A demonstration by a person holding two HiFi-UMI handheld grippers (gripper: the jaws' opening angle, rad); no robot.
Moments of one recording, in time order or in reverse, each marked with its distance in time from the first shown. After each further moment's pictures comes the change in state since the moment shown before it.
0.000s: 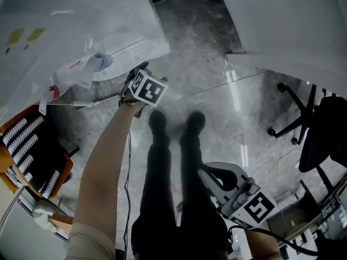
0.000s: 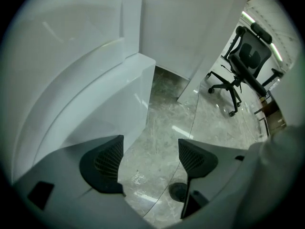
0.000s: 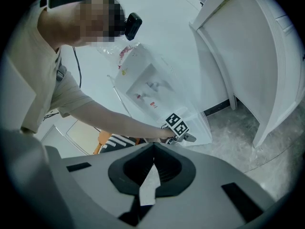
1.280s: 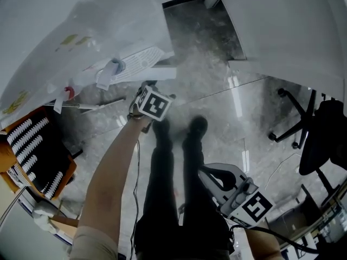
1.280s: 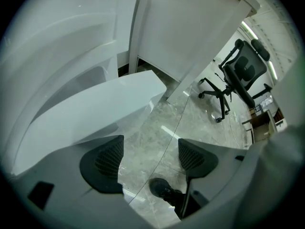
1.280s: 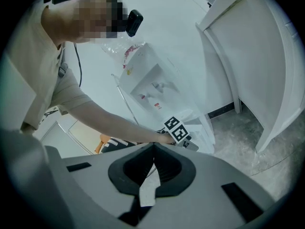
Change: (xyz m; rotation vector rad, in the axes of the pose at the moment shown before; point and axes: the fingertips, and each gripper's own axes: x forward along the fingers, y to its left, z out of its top) left arm -0.021 -0.042 -0.021 -0.101 0.018 -0.141; right arm 0.006 0.014 0.009 -0.044 0.001 0.029
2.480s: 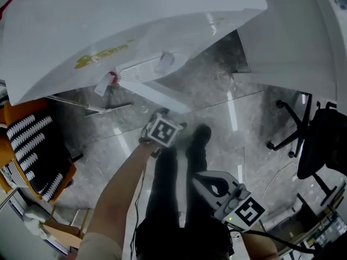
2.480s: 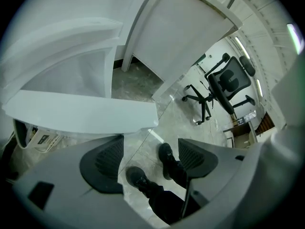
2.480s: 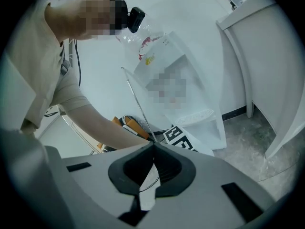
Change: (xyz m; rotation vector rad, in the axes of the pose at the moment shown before) left arm -0.050 -0.049 -0.062 -0.051 -0.068 -0.159; right arm 0.041 0.077 -0.007 -0.076 0.022 0.035
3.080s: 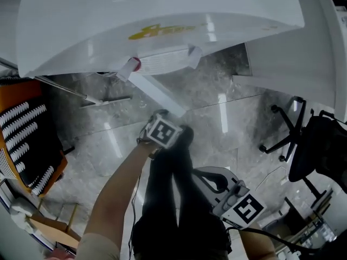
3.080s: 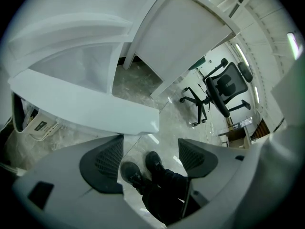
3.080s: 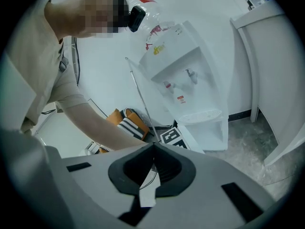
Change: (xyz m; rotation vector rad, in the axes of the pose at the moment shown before) left arm -0.012 0.003 -0.031 -0.060 -0.014 -0.052; right arm 0.031 0.017 0.000 -0.078 0.069 0.004
